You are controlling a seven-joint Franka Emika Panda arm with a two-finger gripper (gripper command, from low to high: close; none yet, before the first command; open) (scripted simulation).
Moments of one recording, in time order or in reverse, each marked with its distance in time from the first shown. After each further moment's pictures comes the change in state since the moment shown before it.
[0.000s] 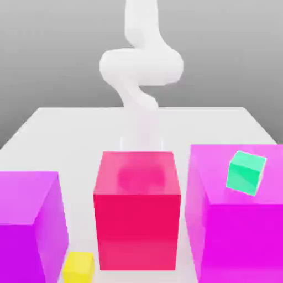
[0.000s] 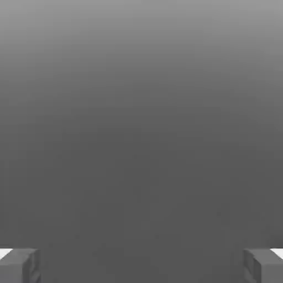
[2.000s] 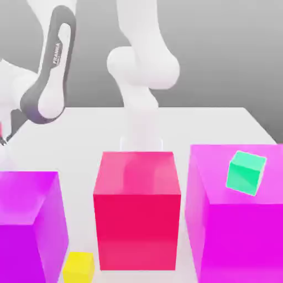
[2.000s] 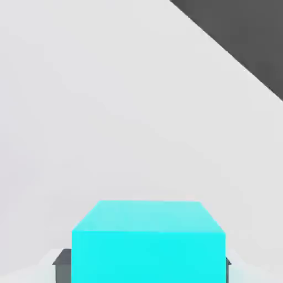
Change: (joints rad) arm -0.653 0.827 -0.197 -0.237 -0.233 0.479 -0.146
